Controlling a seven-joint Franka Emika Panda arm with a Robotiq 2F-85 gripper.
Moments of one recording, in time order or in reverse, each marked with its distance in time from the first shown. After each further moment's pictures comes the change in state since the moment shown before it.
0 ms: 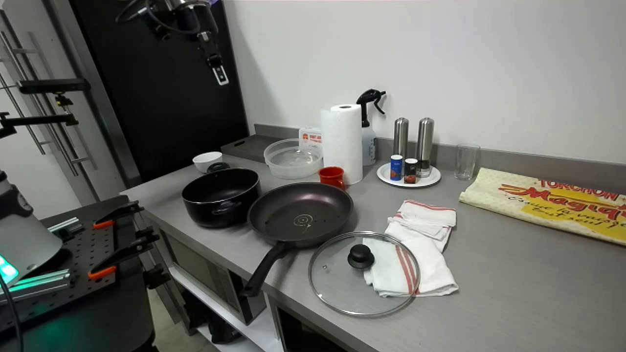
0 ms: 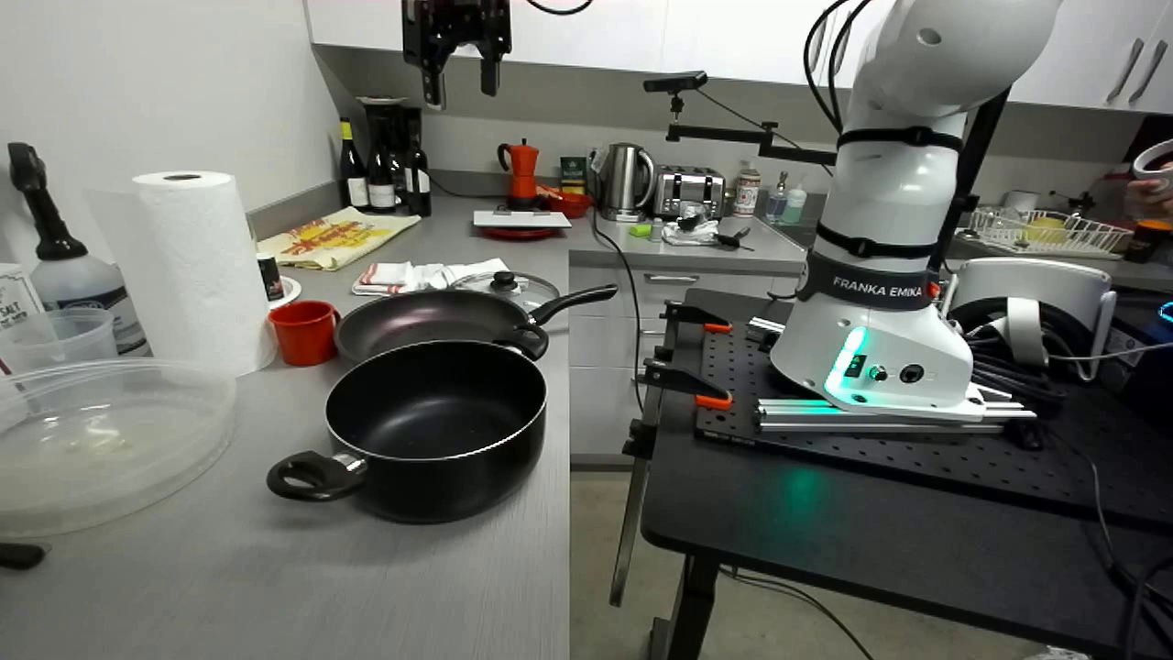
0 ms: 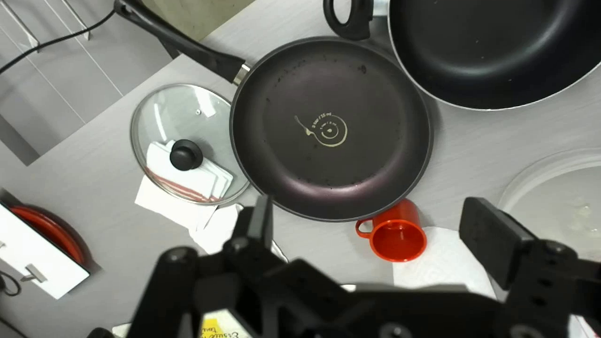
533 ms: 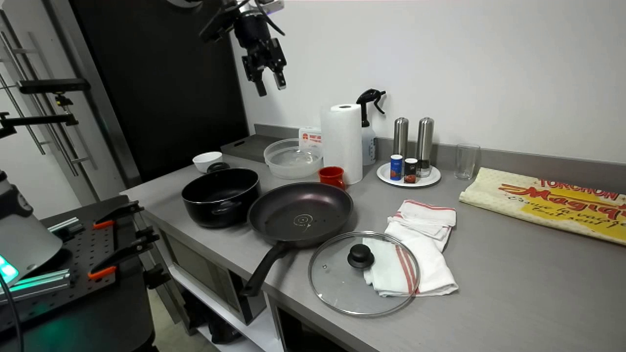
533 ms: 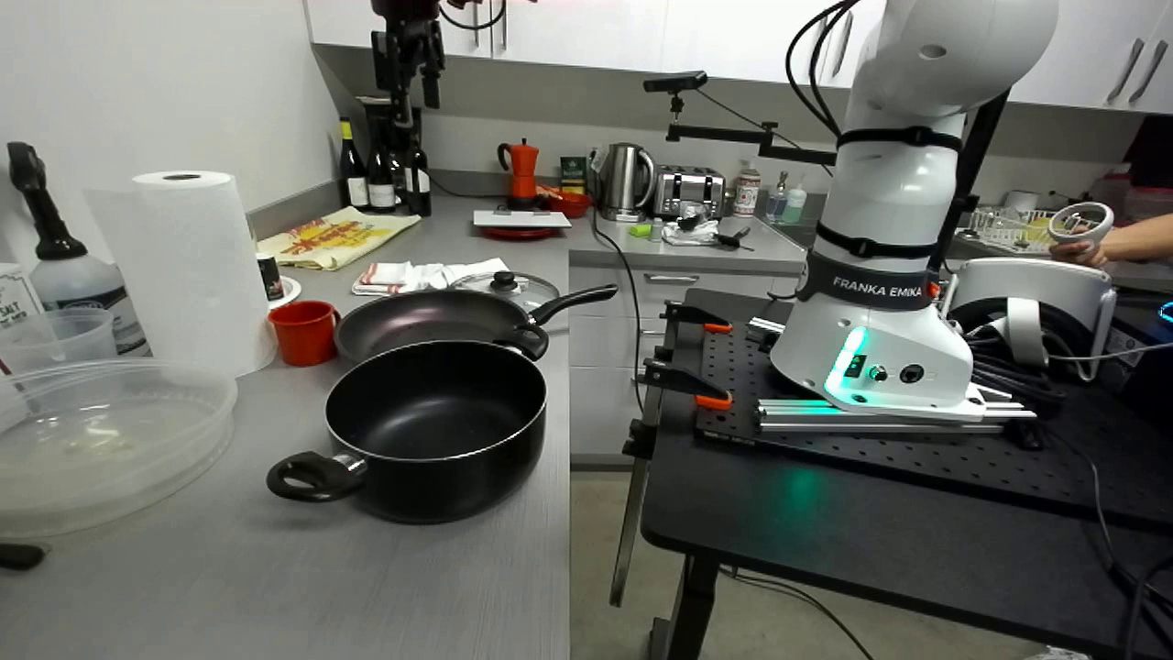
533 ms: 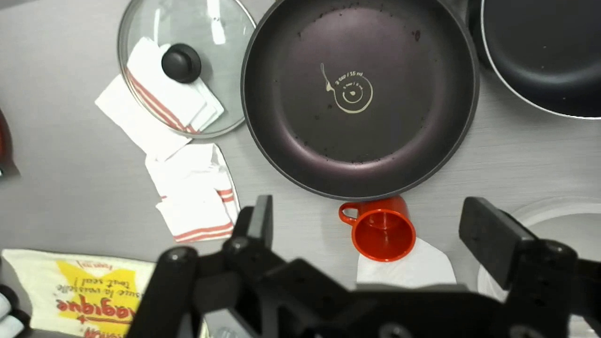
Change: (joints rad) arm 0.016 0.334 -0.129 0.313 -0.033 0.000 -0.456
